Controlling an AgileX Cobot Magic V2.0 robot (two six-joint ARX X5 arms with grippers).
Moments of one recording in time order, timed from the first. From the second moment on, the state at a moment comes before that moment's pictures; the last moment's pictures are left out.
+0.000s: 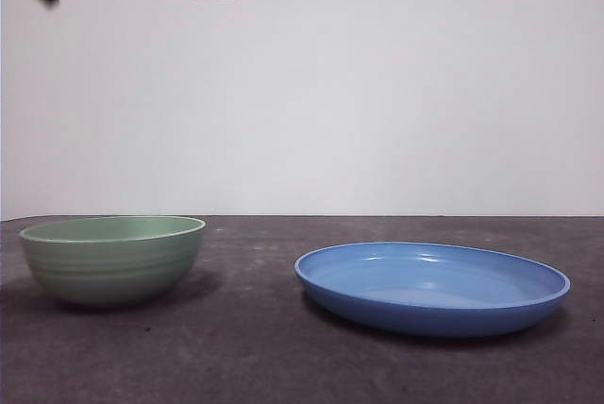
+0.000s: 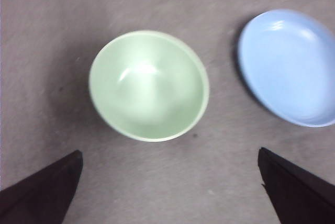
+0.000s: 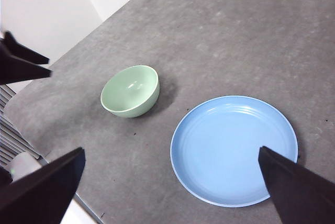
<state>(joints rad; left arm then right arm) -0.40 0.86 0.93 -0.89 0.09 -0.20 0.22 0.49 0.88 -0.85 -0.56 0.12</state>
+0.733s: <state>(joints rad) -0.20 1.47 1.06 -0.81 0.09 -0.09 0.22 0.49 0.88 -0.85 -0.55 0.15</state>
